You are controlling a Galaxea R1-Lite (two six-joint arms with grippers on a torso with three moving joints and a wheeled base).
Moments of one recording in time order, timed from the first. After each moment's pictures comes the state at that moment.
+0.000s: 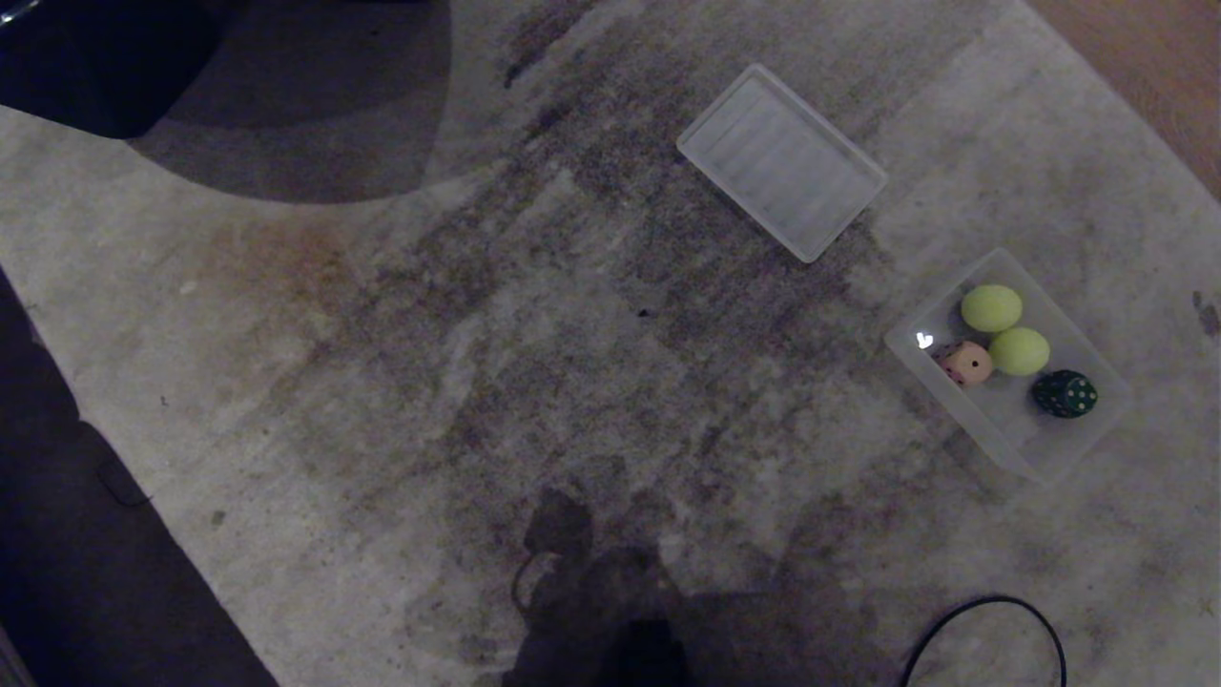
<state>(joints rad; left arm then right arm) -0.01 0.00 0.00 0.00 0.03 0.01 -0.01 0.33 -0.06 0.10 -0.04 0.09</state>
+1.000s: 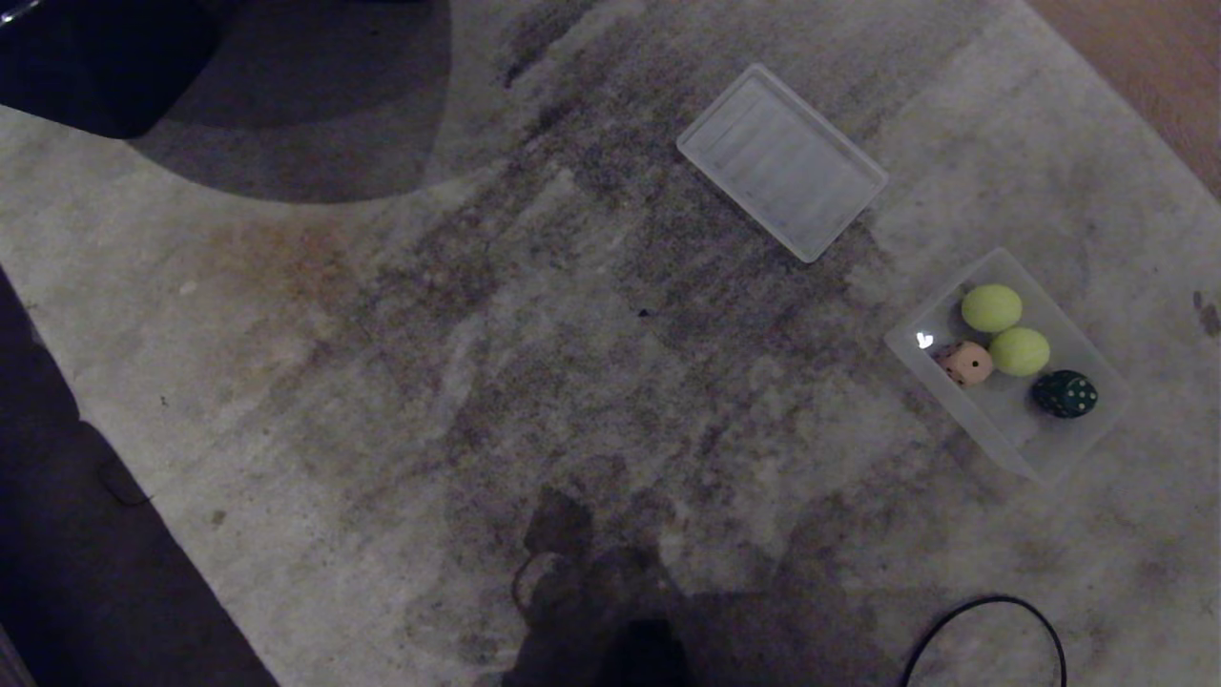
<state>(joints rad) -0.01 0.00 0.00 0.00 0.03 0.01 0.01 0.00 -0.04 0.10 -0.01 0.06</state>
